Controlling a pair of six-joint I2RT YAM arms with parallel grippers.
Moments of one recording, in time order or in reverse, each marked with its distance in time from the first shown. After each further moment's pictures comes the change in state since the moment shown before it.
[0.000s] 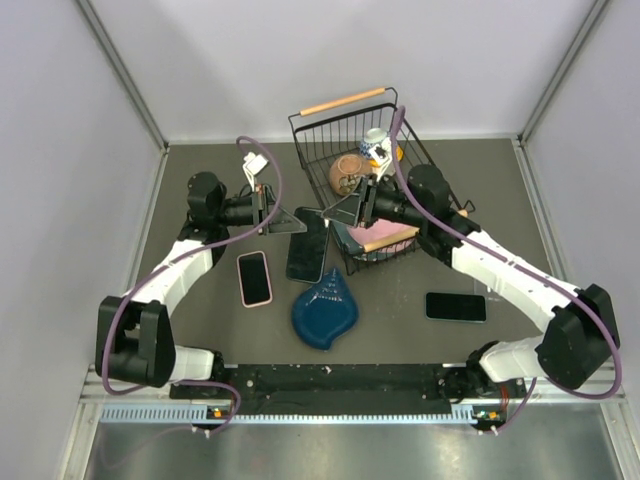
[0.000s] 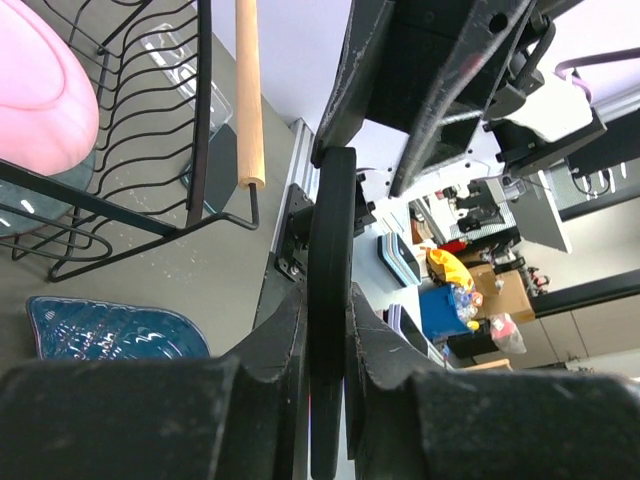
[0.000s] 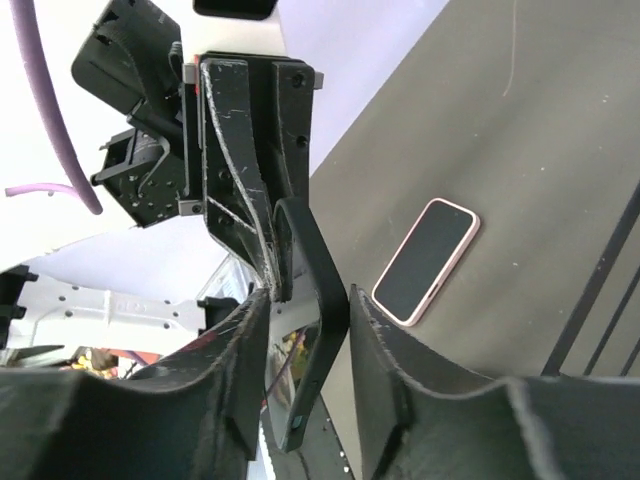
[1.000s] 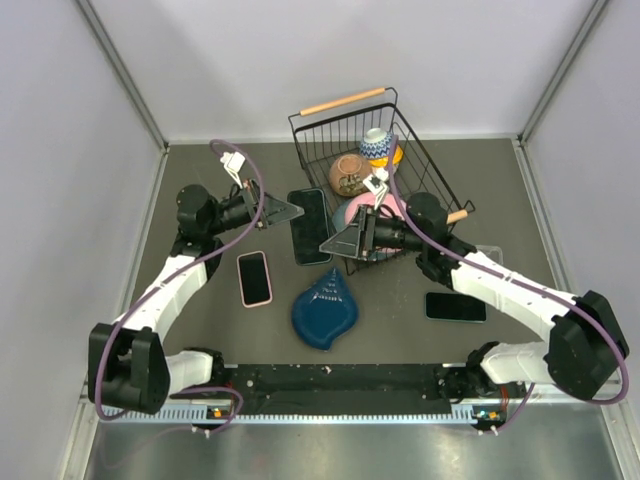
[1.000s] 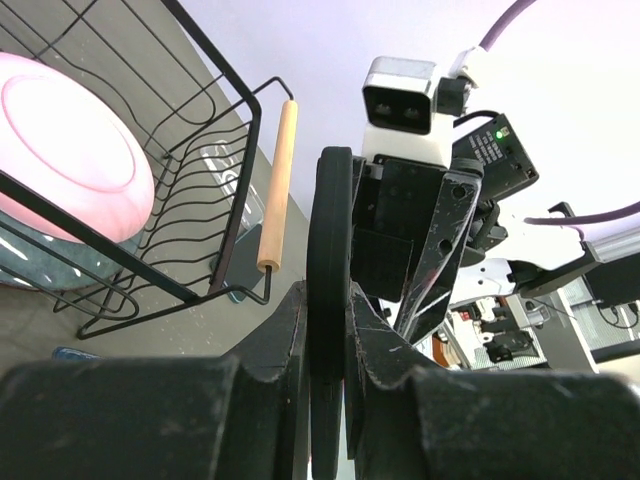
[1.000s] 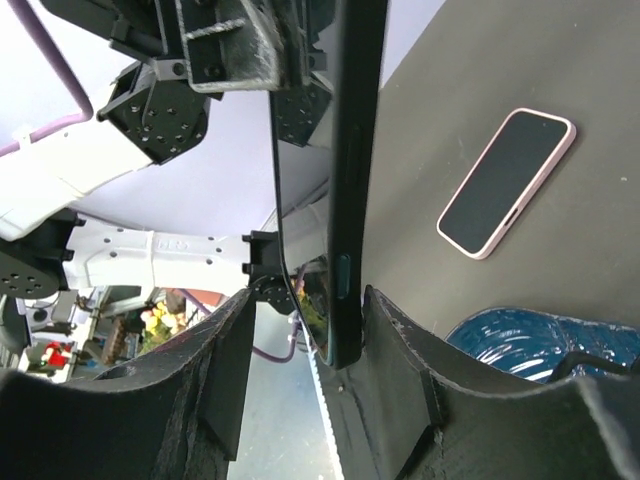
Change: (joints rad) left arm -0.001 -0.133 -0.080 0.093 -0.299 -0.148; right arm 0.051 -0.066 -0.217 0.176 -0.107 0.141
